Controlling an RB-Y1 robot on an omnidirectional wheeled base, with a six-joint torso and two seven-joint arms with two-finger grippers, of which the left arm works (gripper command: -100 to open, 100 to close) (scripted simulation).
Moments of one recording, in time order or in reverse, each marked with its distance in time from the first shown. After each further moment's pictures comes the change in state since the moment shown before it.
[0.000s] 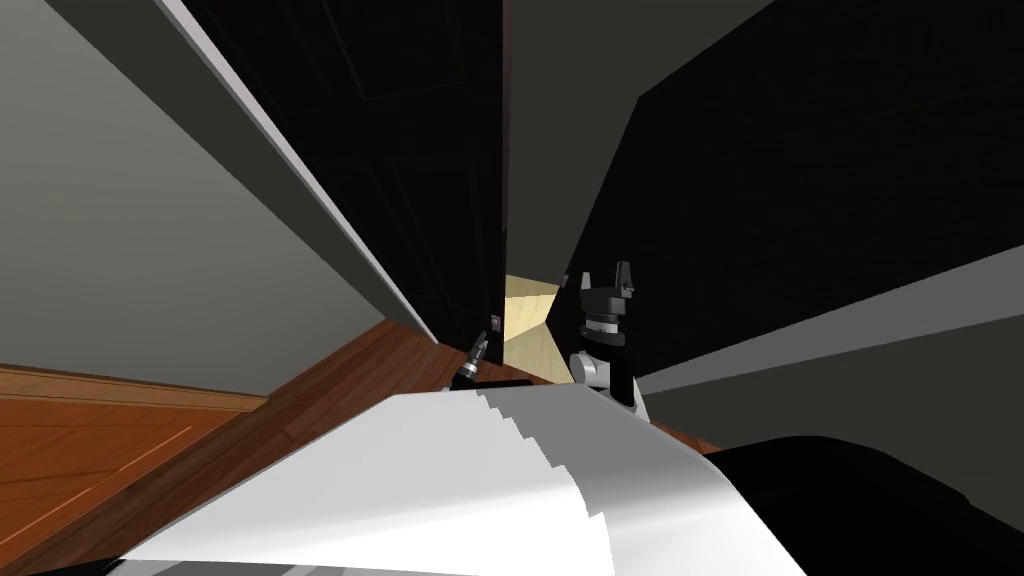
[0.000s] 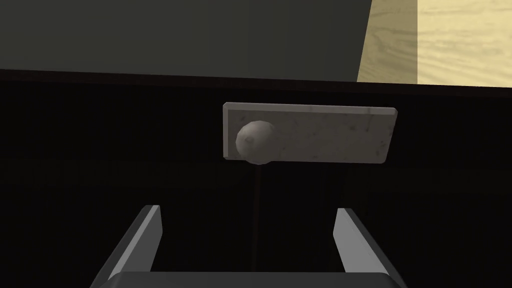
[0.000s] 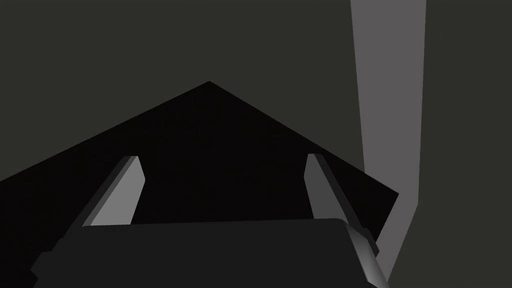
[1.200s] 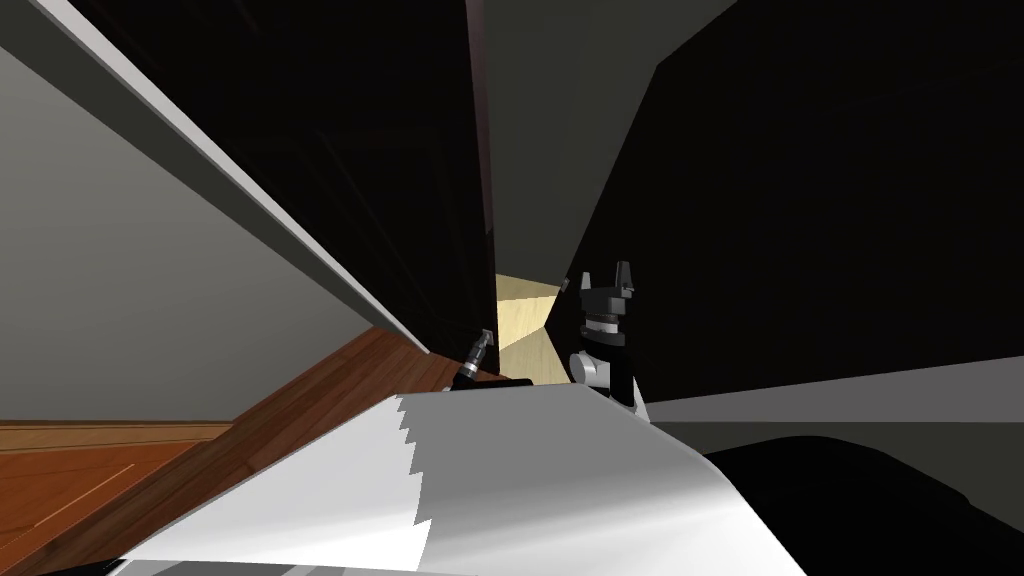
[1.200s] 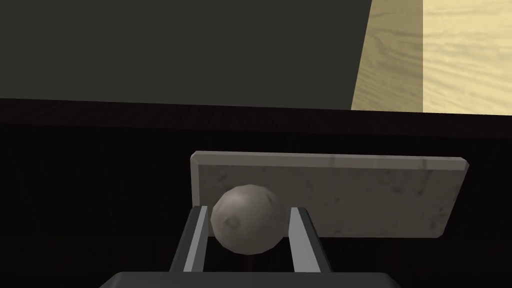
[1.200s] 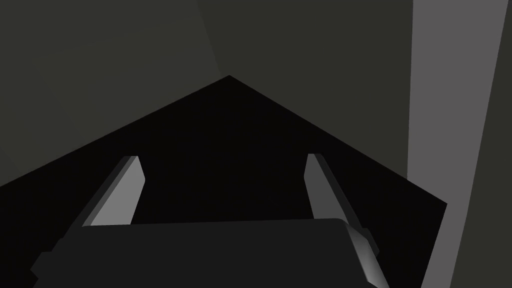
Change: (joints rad) arm -0.015 -0.016 0.015 0.036 0.005 -0.012 -0.006
